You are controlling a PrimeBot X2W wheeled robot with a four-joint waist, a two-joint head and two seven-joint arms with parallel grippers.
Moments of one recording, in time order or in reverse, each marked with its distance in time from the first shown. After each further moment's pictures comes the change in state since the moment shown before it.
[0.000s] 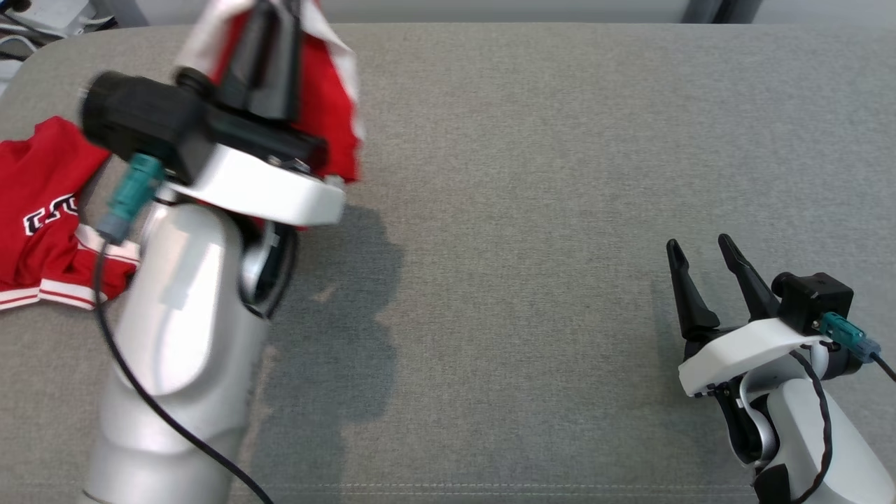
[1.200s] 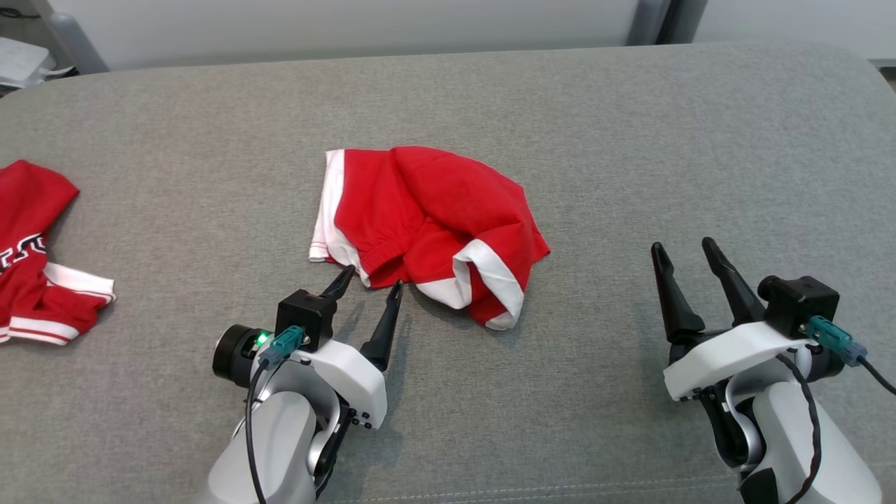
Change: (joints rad) left arm 0.244 -0.022 -0.297 0.460 -0.149 0.091 0.003; right arm 0.008 0.016 0.020 -0.016 0.025 0.000 0.000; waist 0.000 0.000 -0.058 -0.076
